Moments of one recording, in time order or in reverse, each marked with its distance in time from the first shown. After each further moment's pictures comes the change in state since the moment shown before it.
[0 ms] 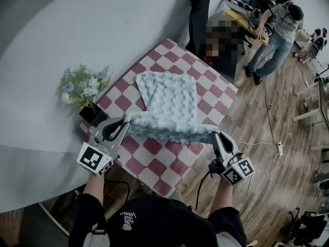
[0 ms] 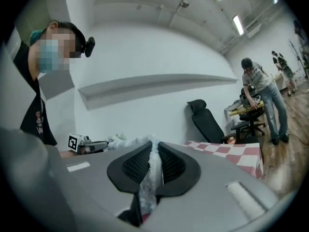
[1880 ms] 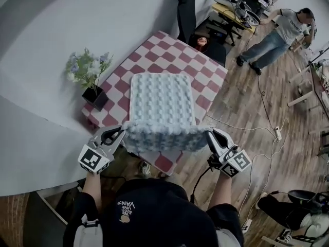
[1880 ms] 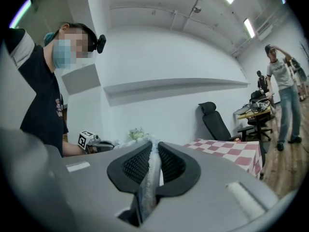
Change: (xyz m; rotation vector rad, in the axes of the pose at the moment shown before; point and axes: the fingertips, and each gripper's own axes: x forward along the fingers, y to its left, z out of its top) left arm -0.103 -0.079 -0.050 0.077 0.080 -0.128; right arm -0.096 0.075 -0.042 -0.095 -0.007 0.102
